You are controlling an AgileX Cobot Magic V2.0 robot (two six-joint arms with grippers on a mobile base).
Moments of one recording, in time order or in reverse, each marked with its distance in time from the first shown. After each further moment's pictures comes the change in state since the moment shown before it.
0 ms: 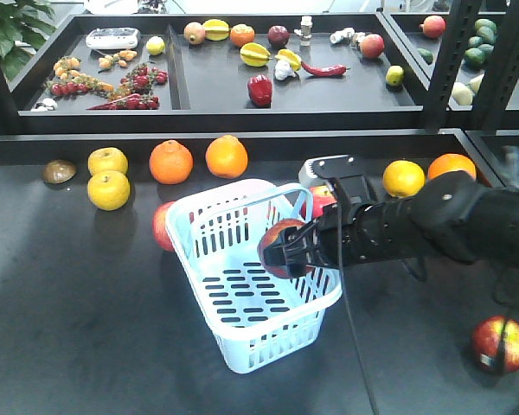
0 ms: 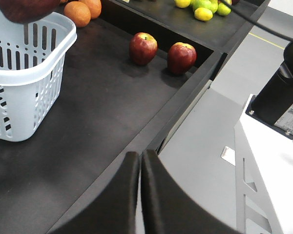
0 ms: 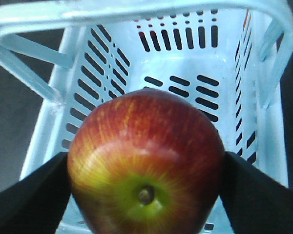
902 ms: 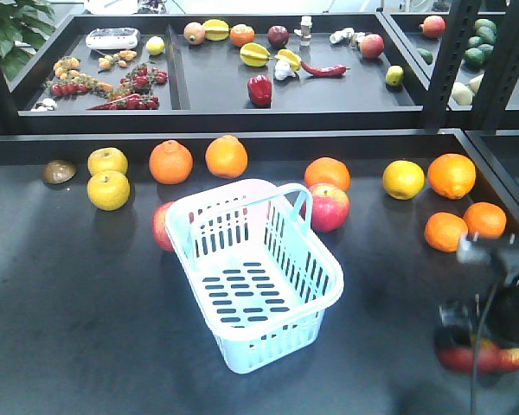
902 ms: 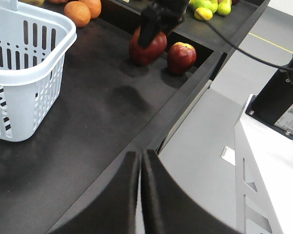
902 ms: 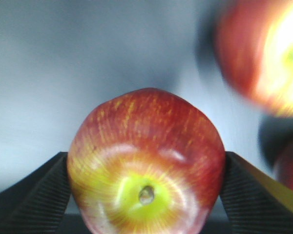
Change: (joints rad) left arm 0.000 0.000 0.000 0.000 0.000 0.000; right arm -0.444 -0.138 0.249 -0.678 0.269 0.546
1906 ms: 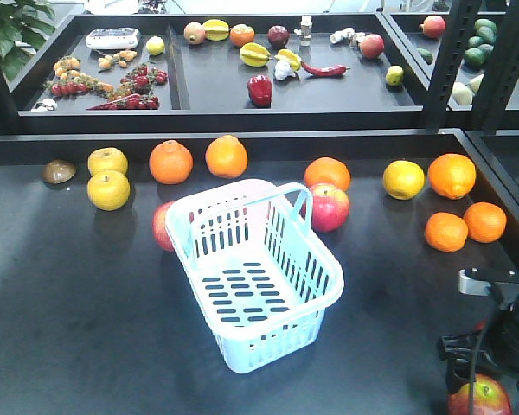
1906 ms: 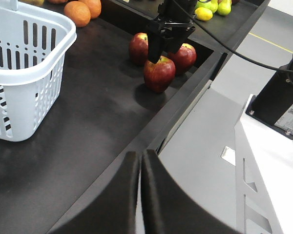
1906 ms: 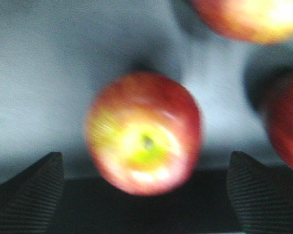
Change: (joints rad) left arm 0.000 0.000 0.000 0.000 0.000 0.000; right arm -0.005 0.143 0.001 -0.175 0.098 0.231
